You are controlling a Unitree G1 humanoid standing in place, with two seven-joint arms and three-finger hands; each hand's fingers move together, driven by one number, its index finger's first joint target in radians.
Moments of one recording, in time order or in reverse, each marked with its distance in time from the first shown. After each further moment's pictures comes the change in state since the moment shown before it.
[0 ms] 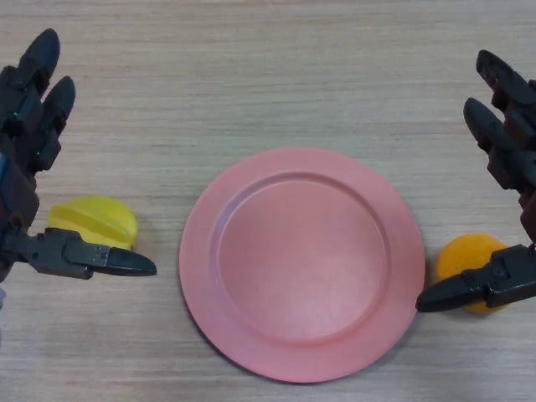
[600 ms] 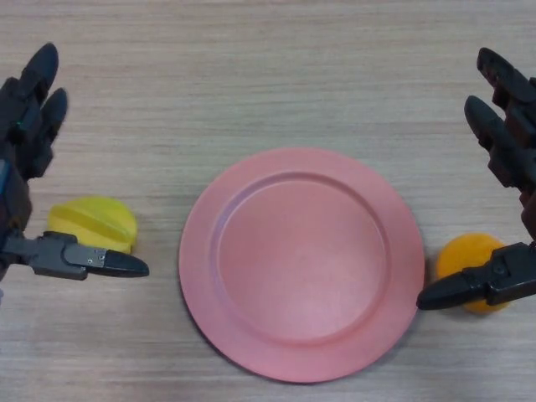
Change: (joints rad) left arm -0.025 0.020 0.000 0.188 0.157 -0.157 -0.008; right arm -0.003 -0.002 -0.004 0.004 0.000 0.000 0.000
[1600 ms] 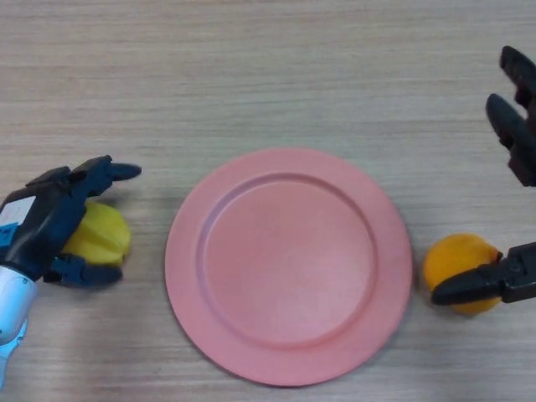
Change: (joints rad) left arm -0.172 0.109 -0.126 0.618 0.728 -0.406 0.227; right arm 0.014 -0.001 -0.061 0.005 -0.001 -0.021 -0.006
